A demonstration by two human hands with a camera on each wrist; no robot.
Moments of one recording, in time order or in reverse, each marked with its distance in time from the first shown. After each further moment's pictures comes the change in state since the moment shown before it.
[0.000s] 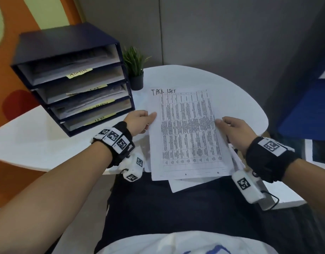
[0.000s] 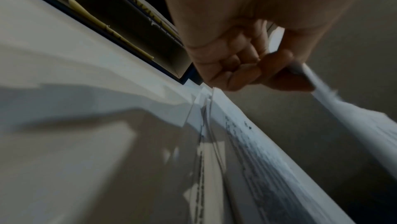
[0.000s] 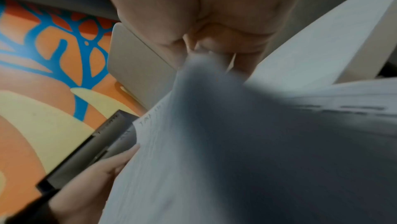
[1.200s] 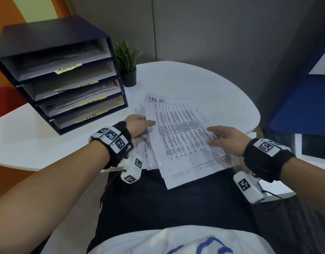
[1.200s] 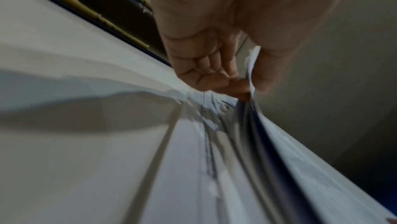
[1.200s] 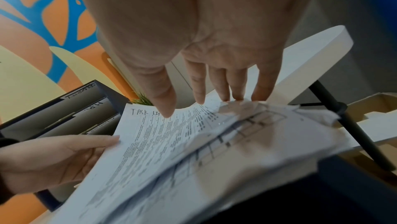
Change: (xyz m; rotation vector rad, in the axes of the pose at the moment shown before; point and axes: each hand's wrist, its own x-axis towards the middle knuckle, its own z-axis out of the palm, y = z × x) left_hand -0.010 0.000 0.021 -0.008 -0.040 -0.188; right_hand -0.002 0.035 -0.013 -0.291 -0.256 0.068
